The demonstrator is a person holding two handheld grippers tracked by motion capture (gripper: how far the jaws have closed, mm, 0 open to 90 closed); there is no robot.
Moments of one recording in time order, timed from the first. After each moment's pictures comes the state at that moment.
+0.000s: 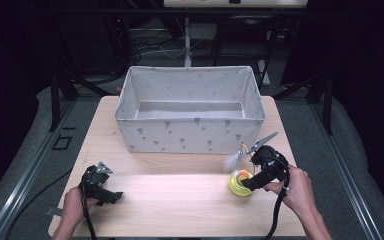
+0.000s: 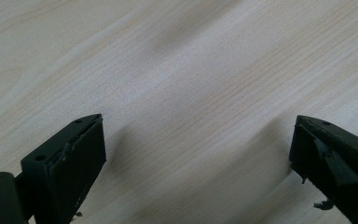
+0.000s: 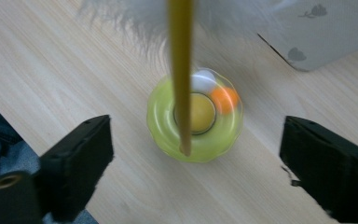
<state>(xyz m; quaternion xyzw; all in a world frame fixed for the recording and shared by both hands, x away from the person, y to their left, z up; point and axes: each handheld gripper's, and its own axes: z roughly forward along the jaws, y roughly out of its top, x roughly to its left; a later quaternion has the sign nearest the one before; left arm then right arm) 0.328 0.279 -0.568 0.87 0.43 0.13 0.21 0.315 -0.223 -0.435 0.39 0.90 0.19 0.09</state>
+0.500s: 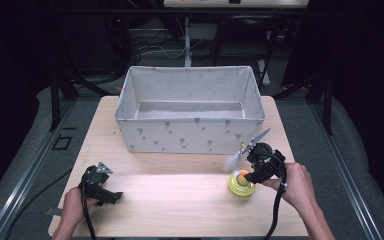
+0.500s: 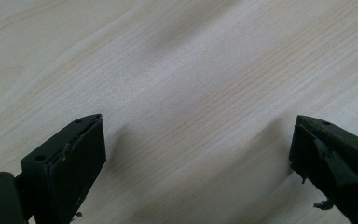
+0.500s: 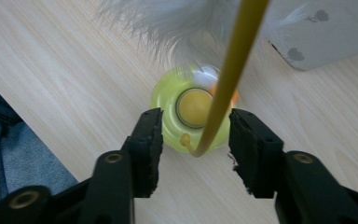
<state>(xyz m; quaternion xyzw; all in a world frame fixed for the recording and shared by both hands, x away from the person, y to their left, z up) 0.328 0.279 -0.568 0.87 0.43 0.13 0.21 0.318 -0.211 -0.422 0.37 0.91 0.15 0.09</state>
